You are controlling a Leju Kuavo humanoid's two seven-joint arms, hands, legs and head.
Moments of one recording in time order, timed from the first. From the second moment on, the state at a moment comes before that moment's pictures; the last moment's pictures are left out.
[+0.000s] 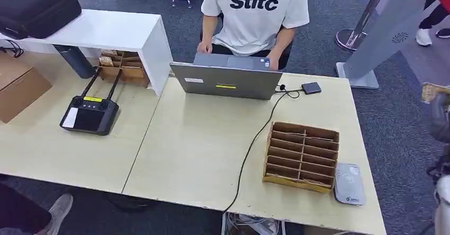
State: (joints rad) left arm 0.27 -0.32 0.79 -0.93 -0.20 -0.17 0.25; right arm -0.29 -0.40 -0.16 -1.46 0.33 -0.34 -0.26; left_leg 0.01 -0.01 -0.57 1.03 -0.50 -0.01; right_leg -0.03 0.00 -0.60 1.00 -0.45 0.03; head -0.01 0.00
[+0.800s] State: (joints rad) left arm 0.33 -0.35 0.73 -1.12 -0.65 -0.29 0.00; right arm 0.06 -0.27 -0.18 -1.64 0.46 -0.27 -0.18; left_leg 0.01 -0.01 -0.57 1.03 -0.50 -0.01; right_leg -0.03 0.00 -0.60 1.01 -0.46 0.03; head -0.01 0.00
